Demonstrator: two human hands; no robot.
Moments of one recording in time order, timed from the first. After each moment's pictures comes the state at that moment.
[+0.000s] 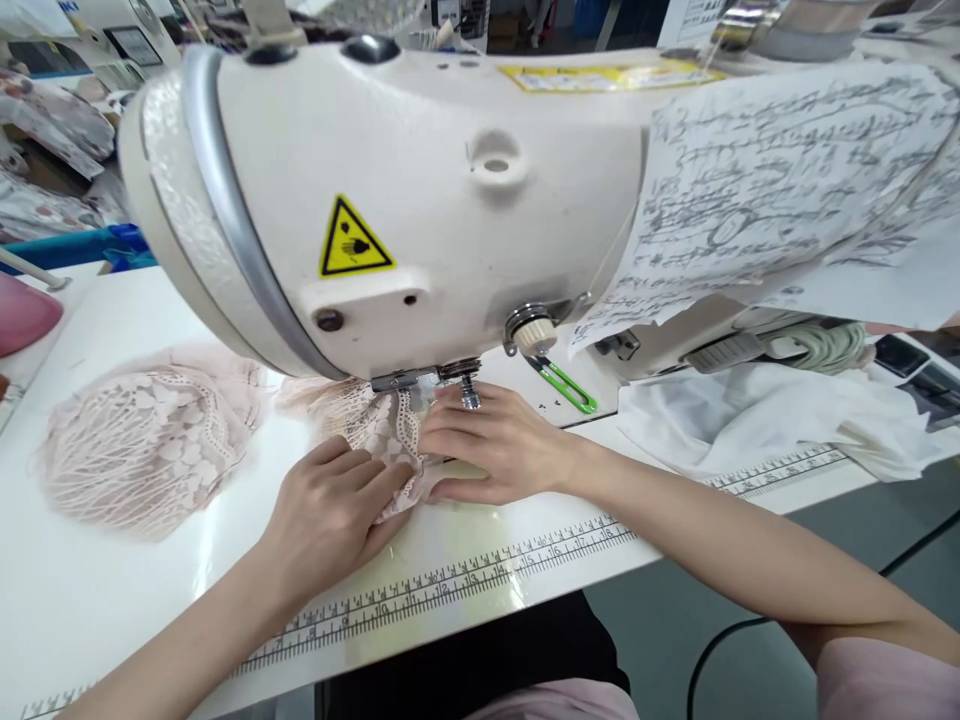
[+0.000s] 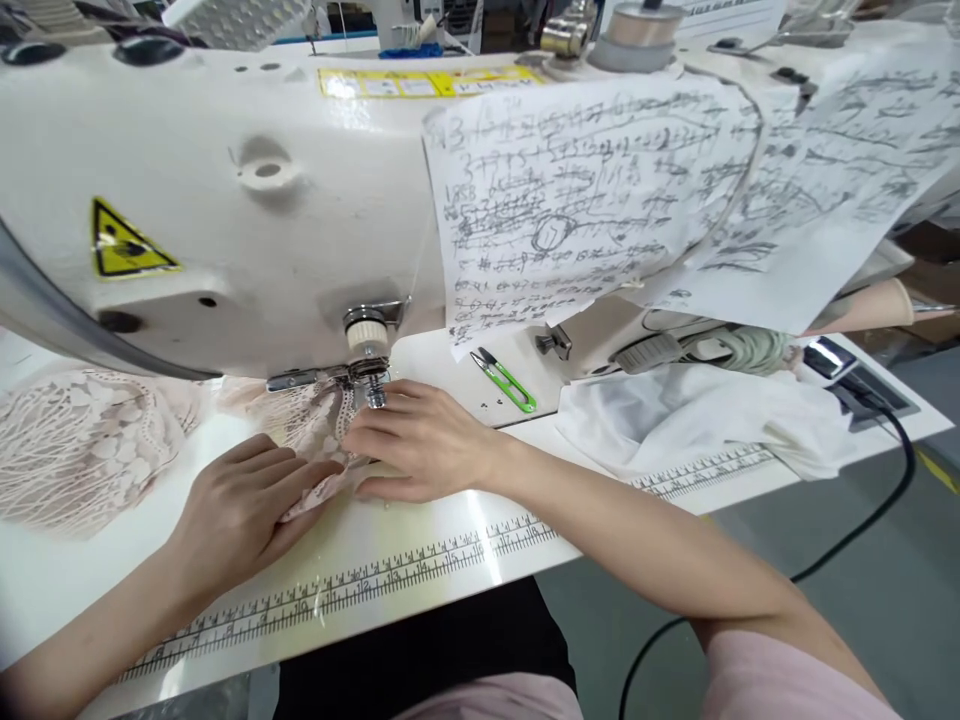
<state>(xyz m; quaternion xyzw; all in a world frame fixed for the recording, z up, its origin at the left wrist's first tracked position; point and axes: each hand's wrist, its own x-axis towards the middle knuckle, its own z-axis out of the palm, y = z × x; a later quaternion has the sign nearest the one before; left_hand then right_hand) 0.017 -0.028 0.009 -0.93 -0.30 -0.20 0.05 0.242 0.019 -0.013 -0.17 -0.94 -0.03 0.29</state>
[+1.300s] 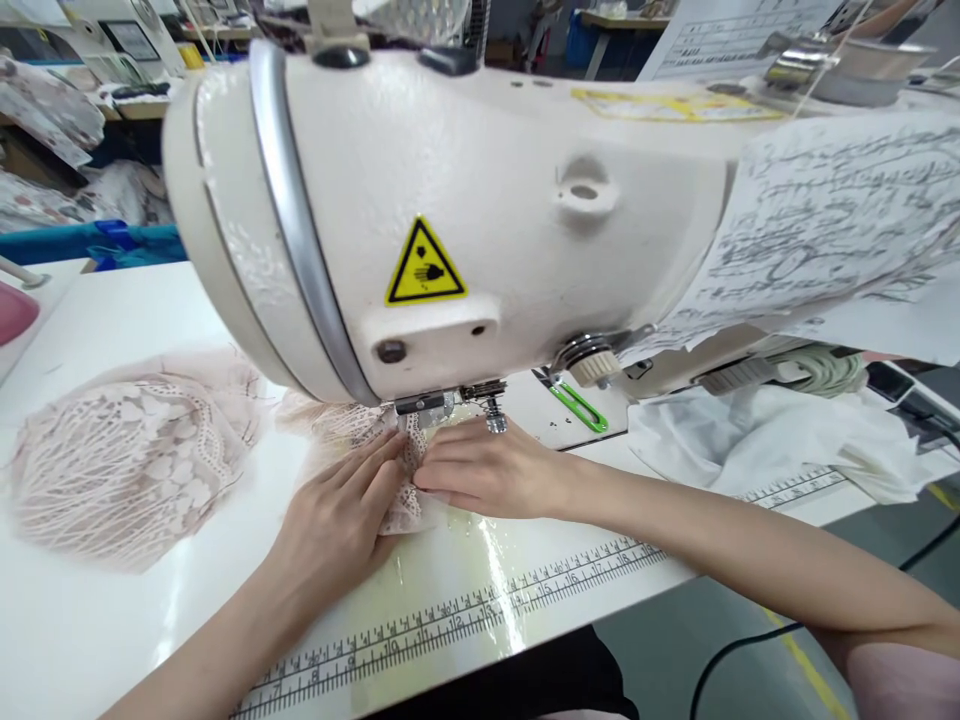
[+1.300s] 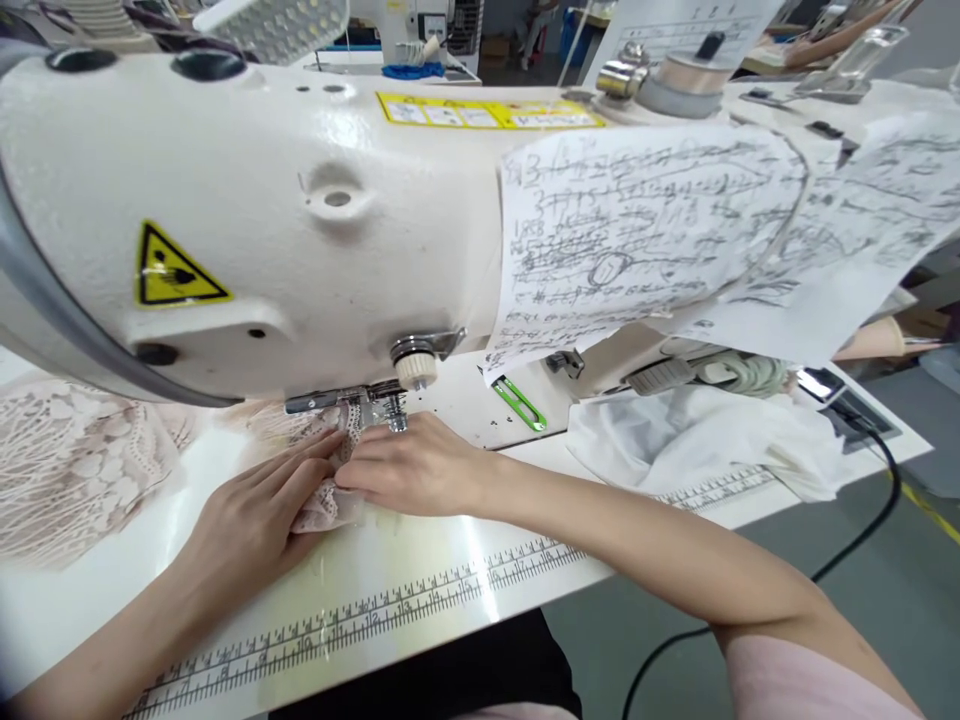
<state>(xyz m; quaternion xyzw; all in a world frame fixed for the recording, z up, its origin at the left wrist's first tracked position) 0.005 -0.021 -0.013 -0.91 -0.35 -0.20 0.05 0.223 0.022 -0.017 -0.17 -0.95 0.10 0.22</state>
